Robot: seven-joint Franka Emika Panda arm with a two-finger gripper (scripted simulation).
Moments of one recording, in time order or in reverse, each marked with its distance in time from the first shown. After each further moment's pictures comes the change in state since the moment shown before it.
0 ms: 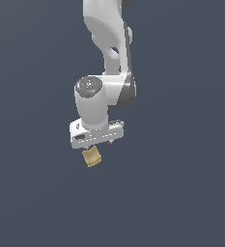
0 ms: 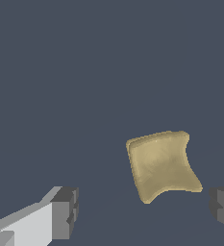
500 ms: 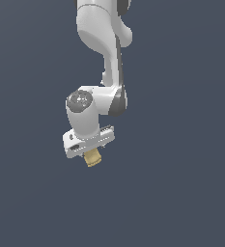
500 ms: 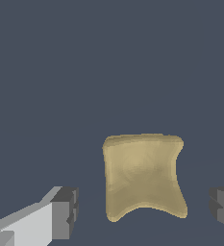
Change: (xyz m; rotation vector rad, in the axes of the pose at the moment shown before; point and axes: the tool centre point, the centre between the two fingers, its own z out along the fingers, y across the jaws) arm -0.003 0.033 0.034 -0.001 -0.029 -0.169
